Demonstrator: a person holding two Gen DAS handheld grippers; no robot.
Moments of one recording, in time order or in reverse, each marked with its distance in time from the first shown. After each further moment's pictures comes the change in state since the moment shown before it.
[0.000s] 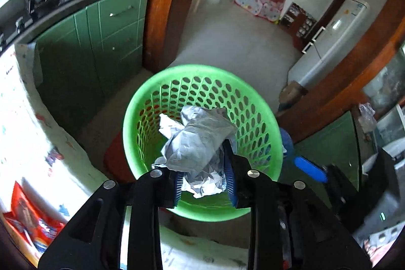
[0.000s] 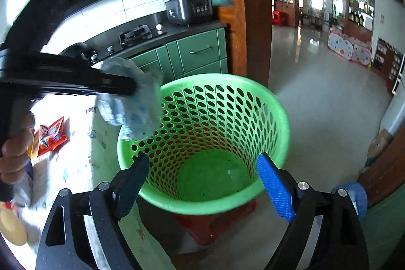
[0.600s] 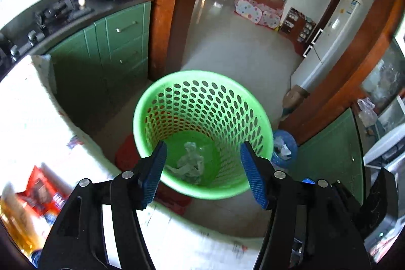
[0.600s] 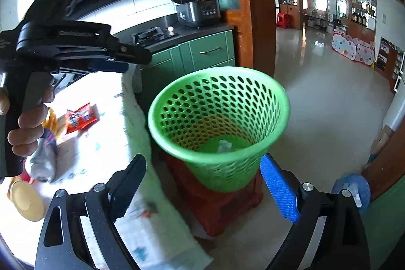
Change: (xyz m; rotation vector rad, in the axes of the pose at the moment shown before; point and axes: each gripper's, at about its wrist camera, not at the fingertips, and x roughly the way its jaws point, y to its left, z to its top) left arm -0.061 -0.018 -0.036 0.070 -0.103 0.063; right arm -0.064 0.030 -0.045 0.008 -0.015 0.050
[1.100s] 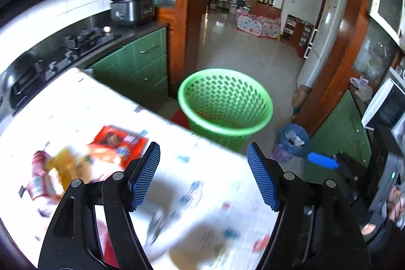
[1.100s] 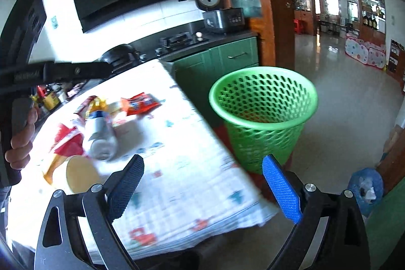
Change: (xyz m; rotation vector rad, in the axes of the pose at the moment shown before) left arm -0.150 0.032 -0.107 0.100 -0.123 0.089; right arm -0.065 0.092 -0.047 -0.014 -0.045 0.103
